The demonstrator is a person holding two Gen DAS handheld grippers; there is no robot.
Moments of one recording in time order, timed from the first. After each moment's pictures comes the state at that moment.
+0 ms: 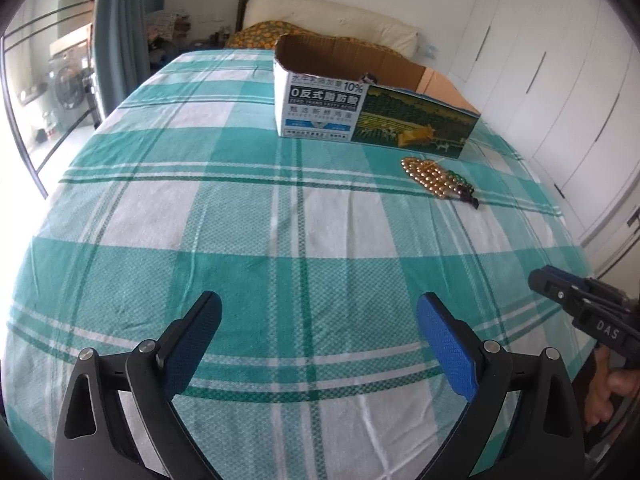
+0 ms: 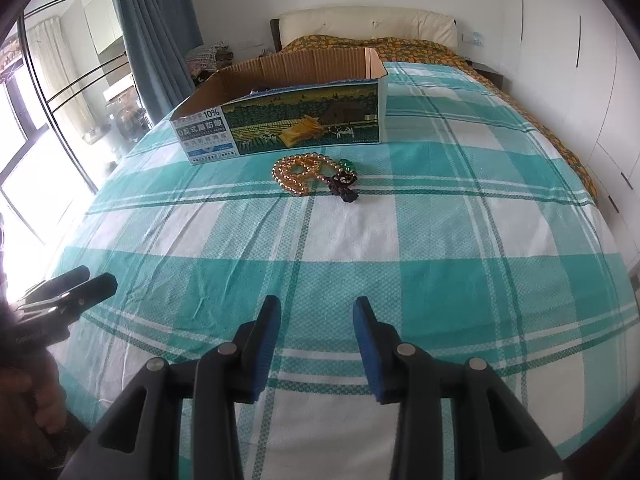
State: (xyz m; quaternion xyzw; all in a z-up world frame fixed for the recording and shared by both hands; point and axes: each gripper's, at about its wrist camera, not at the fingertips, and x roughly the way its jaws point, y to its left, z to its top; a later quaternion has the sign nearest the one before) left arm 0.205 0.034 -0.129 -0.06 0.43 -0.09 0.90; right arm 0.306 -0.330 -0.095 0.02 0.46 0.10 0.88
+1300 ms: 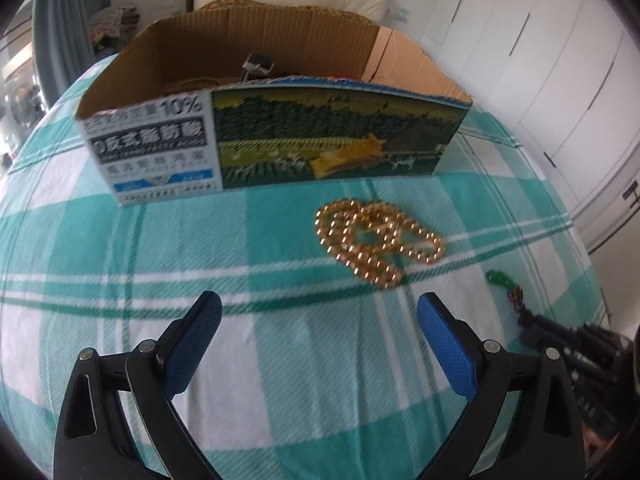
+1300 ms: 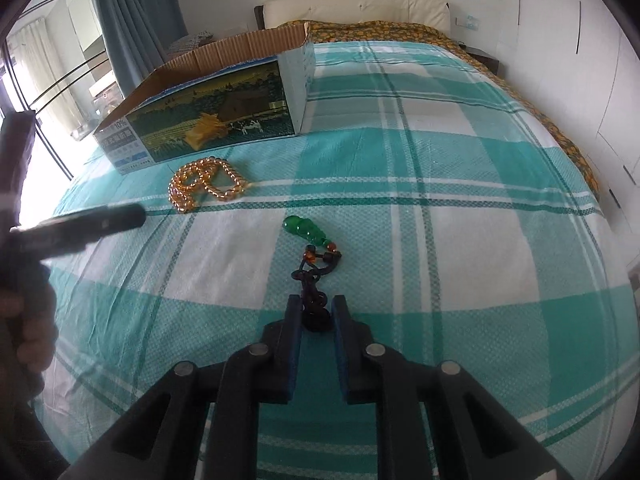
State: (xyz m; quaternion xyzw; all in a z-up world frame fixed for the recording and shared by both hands) left arm 0.334 -0.075 -0.141 -0.03 0.47 -0.14 0.87; right arm 0.363 -0.409 -0.129 0.02 0.48 0.09 0.87
